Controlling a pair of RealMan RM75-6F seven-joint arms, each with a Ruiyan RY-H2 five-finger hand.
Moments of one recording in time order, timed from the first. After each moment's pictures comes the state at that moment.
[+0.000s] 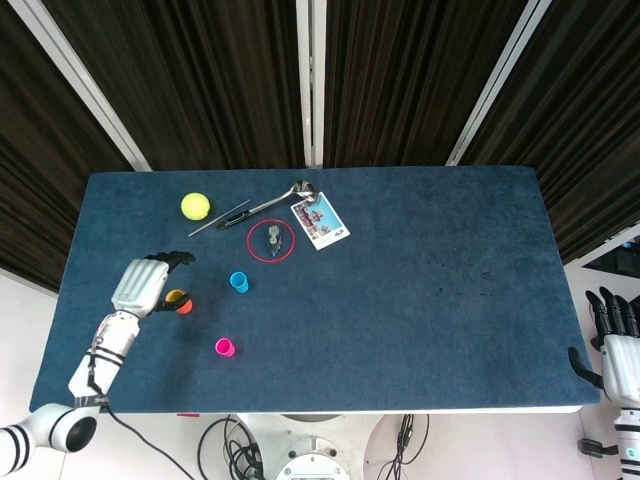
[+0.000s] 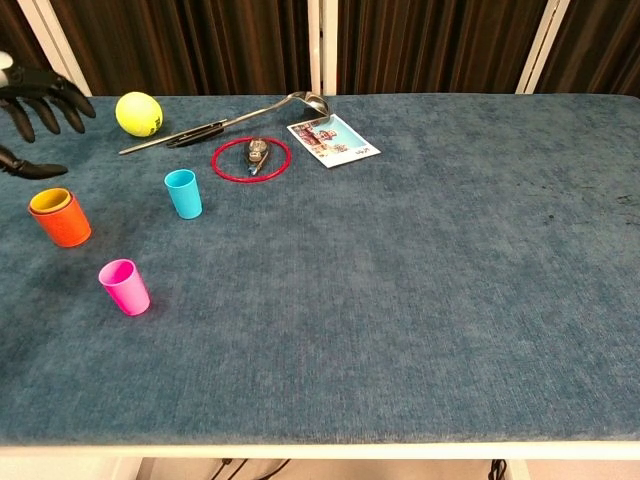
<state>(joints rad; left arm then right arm) -0.54 -1.34 -0.16 -1.52 1.29 1.07 0.03 0.01 -1.08 0.08 -1.68 -1.38 1.49 -0.11</state>
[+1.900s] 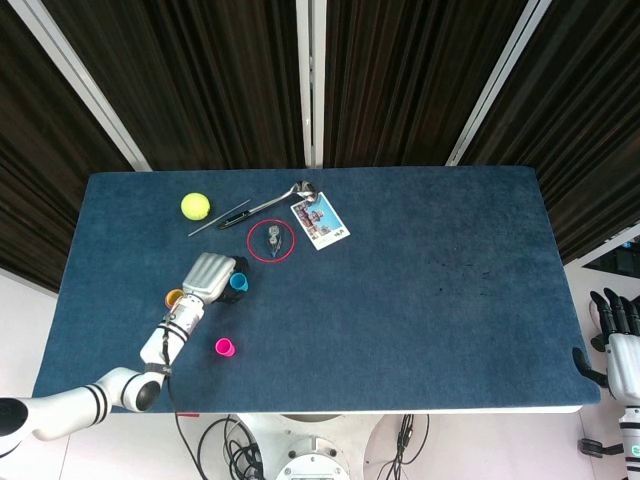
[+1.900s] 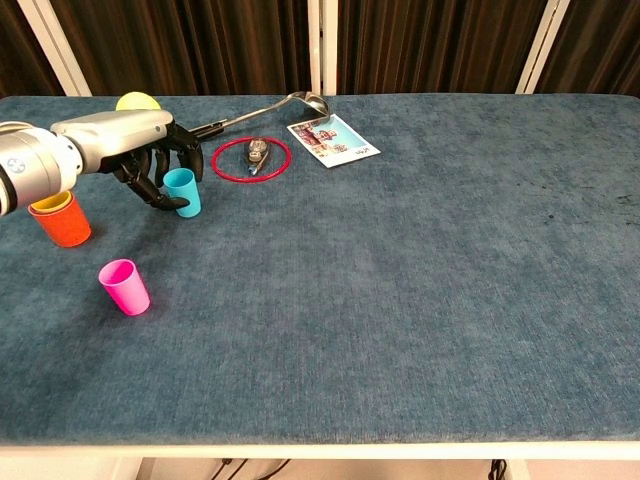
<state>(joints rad) -0.76 -1.62 -0.17 -1.24 1.17 0.87 0.13 0.01 -1.06 0.08 -1.67 -1.35 1.44 -0.08</state>
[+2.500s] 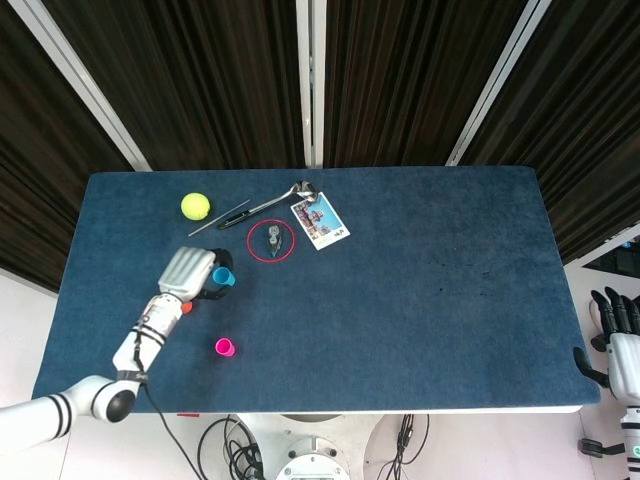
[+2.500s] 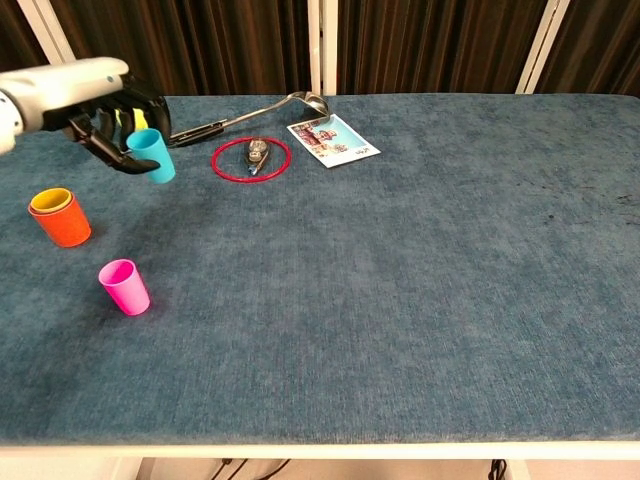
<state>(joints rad) -0.69 -1.41 -0.18 -1.50 1.16 0.95 0.13 0.01 -1.05 0.08 -1.69 -1.36 1.45 -0.09</state>
